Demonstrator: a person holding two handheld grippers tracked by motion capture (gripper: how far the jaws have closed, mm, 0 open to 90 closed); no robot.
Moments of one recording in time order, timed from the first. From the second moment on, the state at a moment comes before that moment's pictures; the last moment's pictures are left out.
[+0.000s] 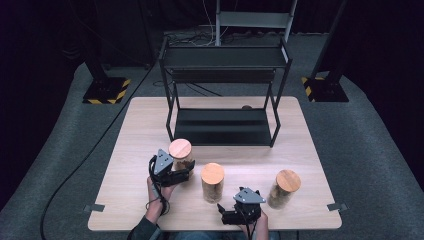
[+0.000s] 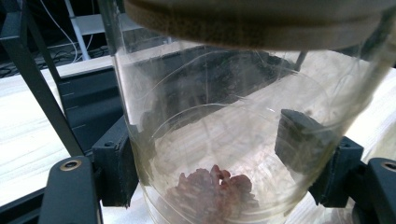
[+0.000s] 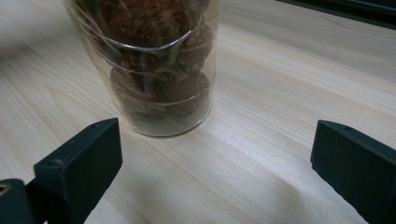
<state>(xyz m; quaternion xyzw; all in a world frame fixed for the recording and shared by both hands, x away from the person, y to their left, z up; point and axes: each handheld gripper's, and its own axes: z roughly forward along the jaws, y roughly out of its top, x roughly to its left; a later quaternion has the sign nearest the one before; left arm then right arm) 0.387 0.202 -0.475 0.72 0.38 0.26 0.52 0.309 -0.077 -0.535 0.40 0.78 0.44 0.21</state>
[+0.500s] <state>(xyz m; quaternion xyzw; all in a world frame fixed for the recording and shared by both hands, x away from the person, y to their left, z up) 0.395 0.202 -0.472 0.72 0.38 0.26 0.52 0.309 -0.077 -0.535 0.40 0.78 0.44 0.21</state>
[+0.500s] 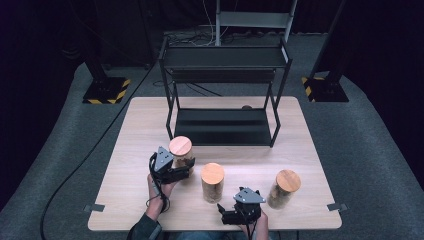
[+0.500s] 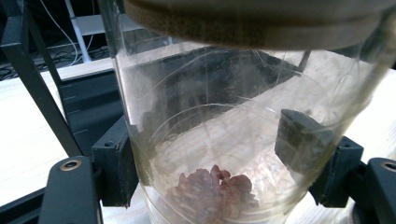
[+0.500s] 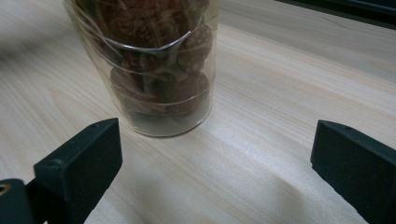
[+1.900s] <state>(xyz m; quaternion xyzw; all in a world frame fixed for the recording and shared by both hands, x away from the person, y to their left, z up) 0.418 0.198 -0.469 0.72 0.37 0.27 0.51 0.309 -0.077 -0.535 0.40 0.78 0.43 0.21</state>
